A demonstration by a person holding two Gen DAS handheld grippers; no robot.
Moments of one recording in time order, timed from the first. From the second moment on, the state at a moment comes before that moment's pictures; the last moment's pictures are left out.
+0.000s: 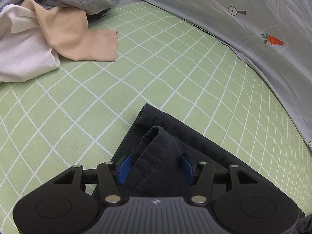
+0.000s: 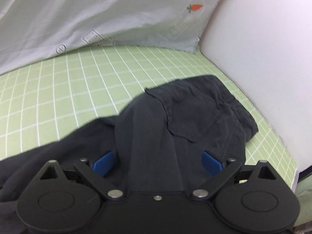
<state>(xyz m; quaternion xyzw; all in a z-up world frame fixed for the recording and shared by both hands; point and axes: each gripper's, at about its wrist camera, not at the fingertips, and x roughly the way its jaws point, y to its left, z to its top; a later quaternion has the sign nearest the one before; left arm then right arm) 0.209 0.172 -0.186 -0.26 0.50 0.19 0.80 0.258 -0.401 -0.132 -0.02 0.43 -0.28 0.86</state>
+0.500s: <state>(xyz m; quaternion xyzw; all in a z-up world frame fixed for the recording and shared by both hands) 0.208 0.168 -0.192 -0.24 0.50 0.19 0.81 0.287 -0.372 -0.159 -0.12 0.47 -0.23 0.84</state>
